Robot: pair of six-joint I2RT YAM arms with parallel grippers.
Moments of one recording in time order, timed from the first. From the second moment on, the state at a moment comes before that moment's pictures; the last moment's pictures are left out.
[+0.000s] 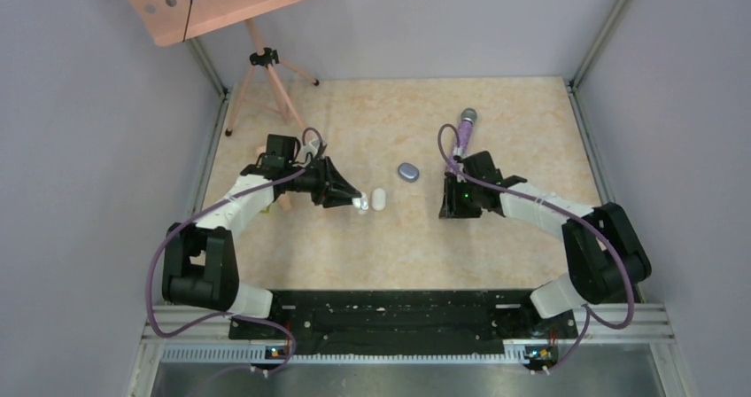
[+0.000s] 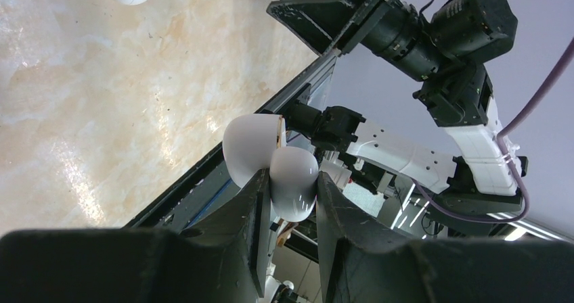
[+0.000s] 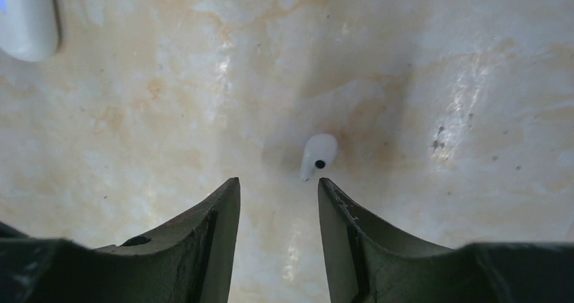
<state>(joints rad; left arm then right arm) -0.16 1.44 0.90 -0.40 1.01 -0.79 0.44 1.51 0.79 -0.29 -0.14 0.36</state>
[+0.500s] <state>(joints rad) -0.17 1.44 0.90 -0.39 1.01 -0.79 0.45 1.42 0.78 -0.33 -0.04 0.45</state>
